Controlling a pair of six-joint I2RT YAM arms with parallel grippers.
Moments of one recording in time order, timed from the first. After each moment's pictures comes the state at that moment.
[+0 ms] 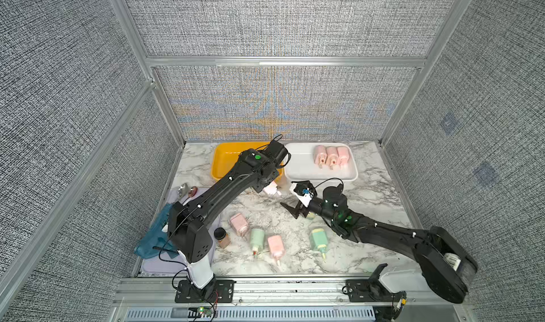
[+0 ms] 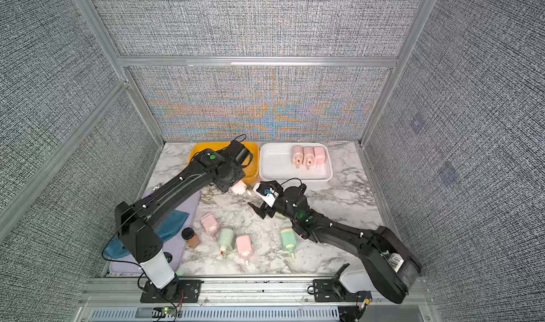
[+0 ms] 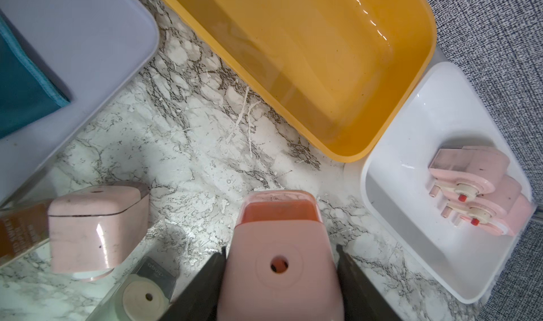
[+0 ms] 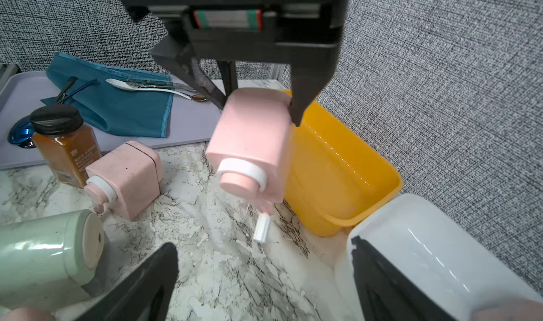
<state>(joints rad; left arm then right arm) -0.72 1.77 1.76 -1.20 -0.29 -1.39 0.73 1.39 0.62 0.59 -0.22 -0.33</state>
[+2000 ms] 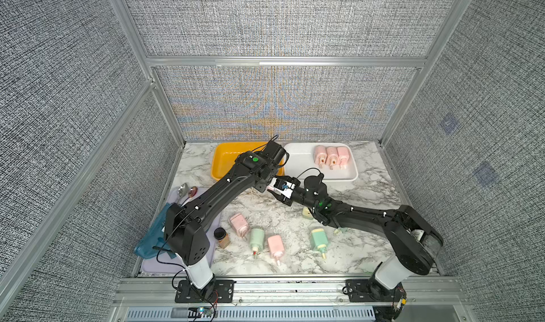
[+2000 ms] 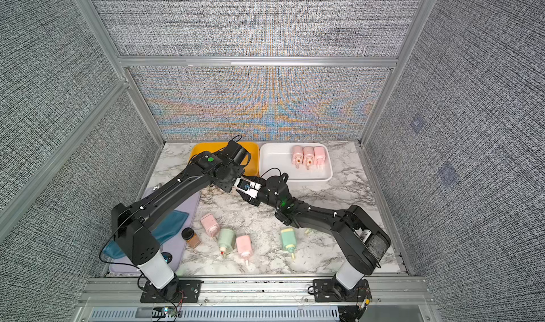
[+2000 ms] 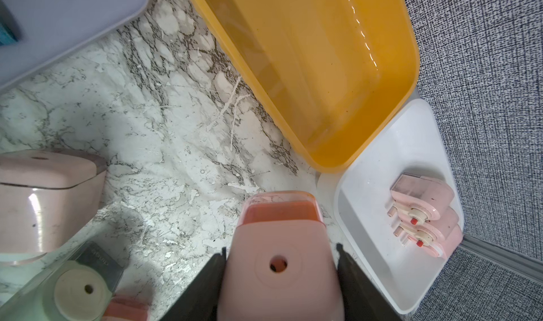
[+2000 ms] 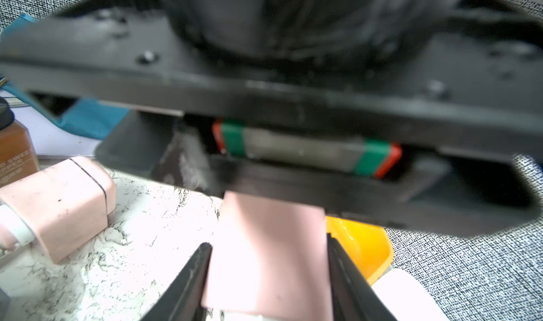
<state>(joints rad) -0.72 1.73 1.67 -1.08 -0.27 -1.57 0.77 1.63 0.86 0.59 -0.22 -0.51</state>
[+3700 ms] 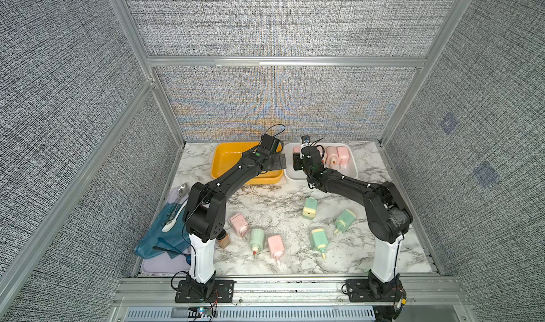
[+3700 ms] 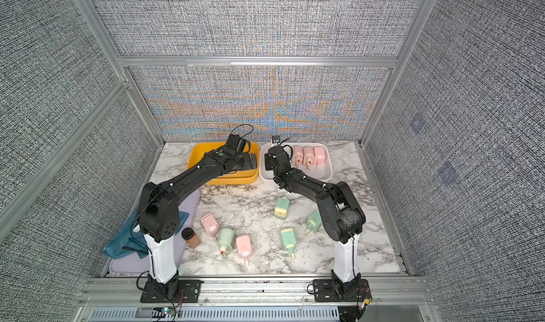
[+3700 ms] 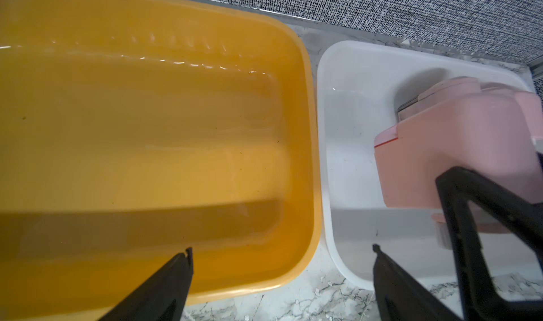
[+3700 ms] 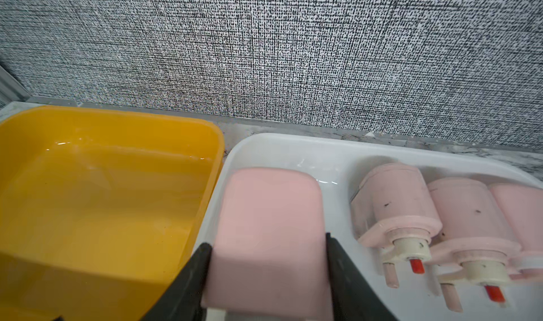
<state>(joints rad) -0.56 2.01 1.72 -0.58 -0.11 -0.52 0.54 1.97 1.37 0.17 0.35 0.17</state>
